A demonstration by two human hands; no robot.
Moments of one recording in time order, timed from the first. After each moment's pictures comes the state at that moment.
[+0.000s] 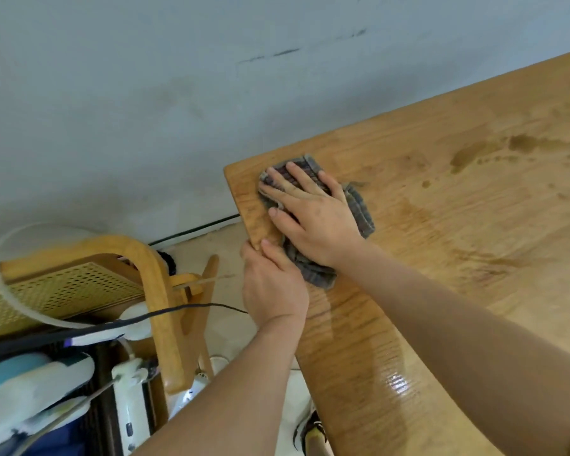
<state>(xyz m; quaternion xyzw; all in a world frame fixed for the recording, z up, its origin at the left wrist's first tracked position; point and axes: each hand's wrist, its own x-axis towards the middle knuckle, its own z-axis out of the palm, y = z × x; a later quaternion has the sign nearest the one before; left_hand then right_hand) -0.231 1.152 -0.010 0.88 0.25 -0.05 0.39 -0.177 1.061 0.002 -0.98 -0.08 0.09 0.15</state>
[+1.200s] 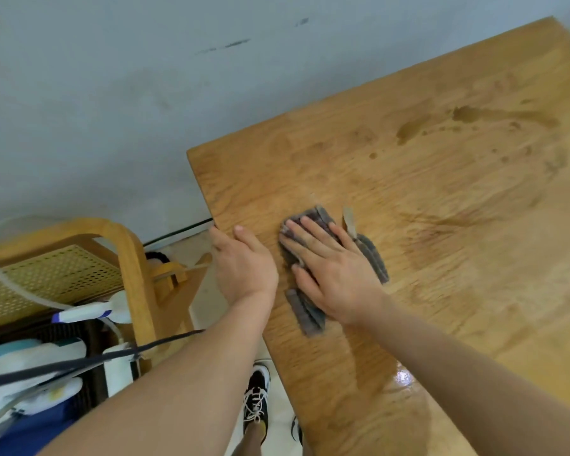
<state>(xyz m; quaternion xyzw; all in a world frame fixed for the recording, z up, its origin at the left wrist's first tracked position) -0.264 1.142 -0.009 0.90 0.25 -0.07 0.35 -0.326 1.018 0.007 -0.98 -0.08 0.08 0.15</state>
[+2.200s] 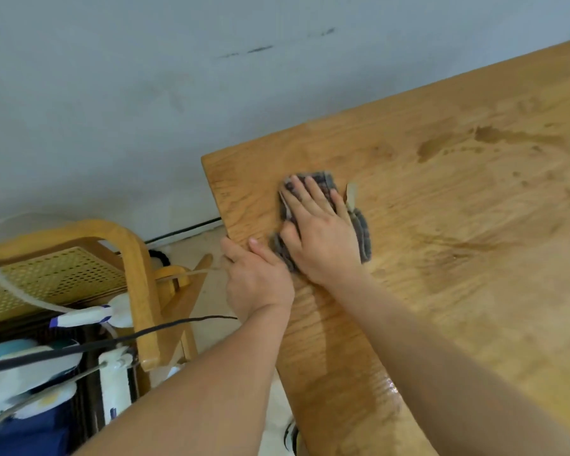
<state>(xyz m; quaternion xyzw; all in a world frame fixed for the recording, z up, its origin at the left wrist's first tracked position) -0.259 1.139 -0.010 0.92 0.27 -0.09 0.28 -0.243 1.039 -0.005 -0.99 0.04 0.03 0.16</state>
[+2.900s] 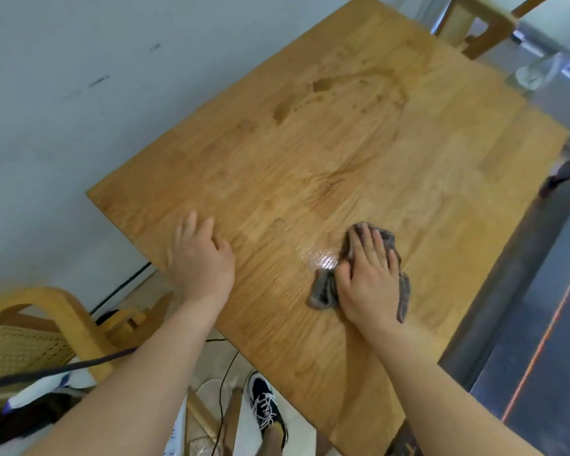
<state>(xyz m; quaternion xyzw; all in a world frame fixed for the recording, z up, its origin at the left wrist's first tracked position) -0.286 1.135 0.021 0.95 -0.14 -0.12 0.24 -0.467 0.985 0.003 -0.89 0.43 0.01 0.13</state>
